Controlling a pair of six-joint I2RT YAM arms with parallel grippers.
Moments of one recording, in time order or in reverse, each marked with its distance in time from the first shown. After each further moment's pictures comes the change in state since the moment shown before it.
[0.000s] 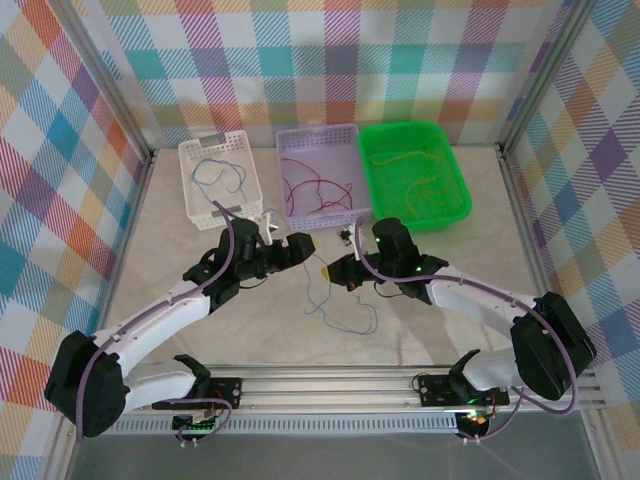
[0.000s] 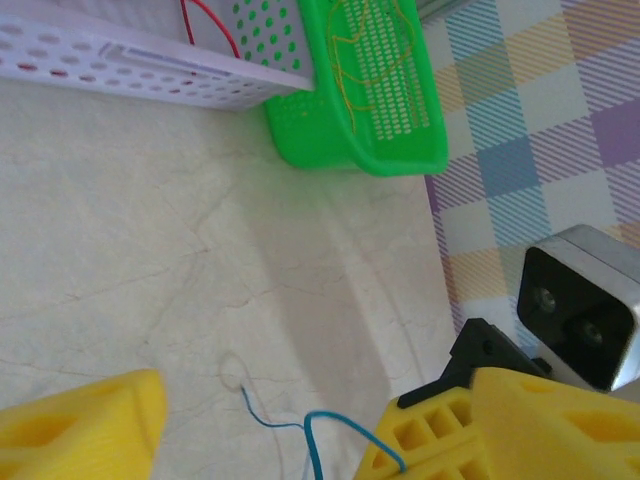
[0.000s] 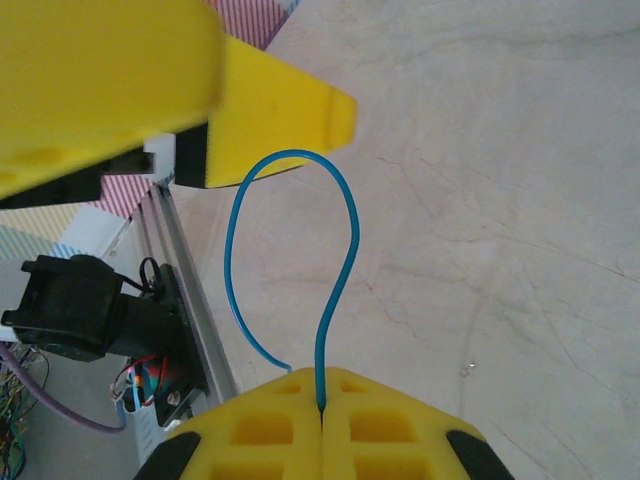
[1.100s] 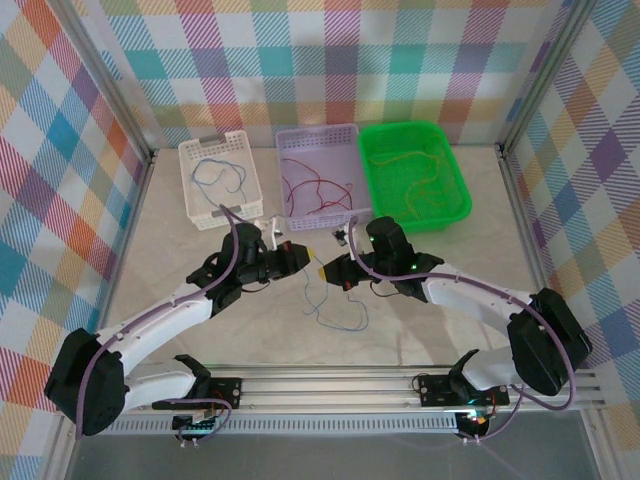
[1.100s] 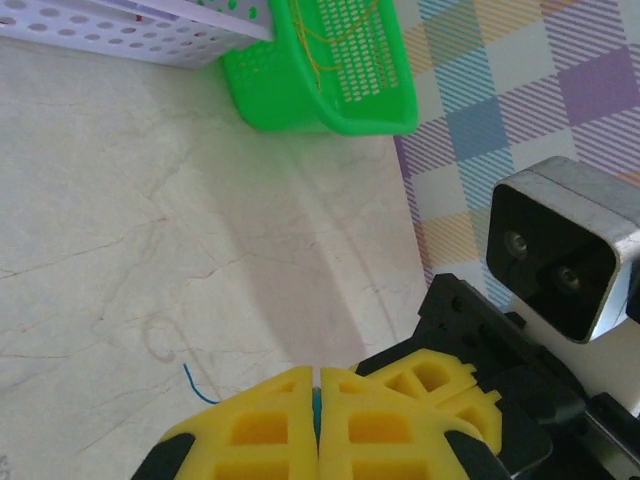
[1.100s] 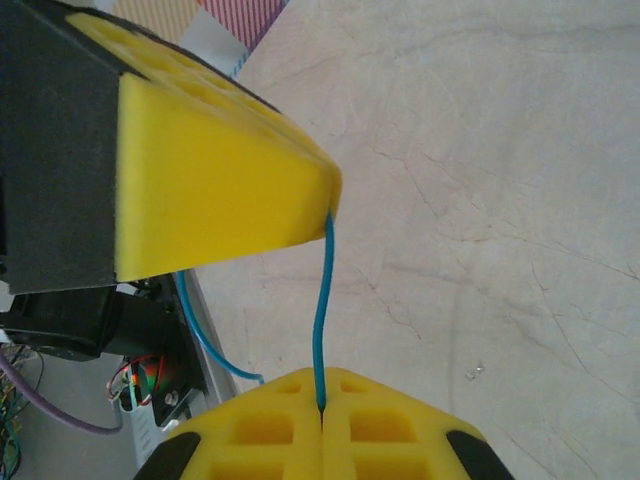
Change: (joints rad) left arm -0.022 -0.003 -0.027 0.024 0.057 -0.001; right arm 0.029 0.027 0.033 -0.032 0.042 -0.001
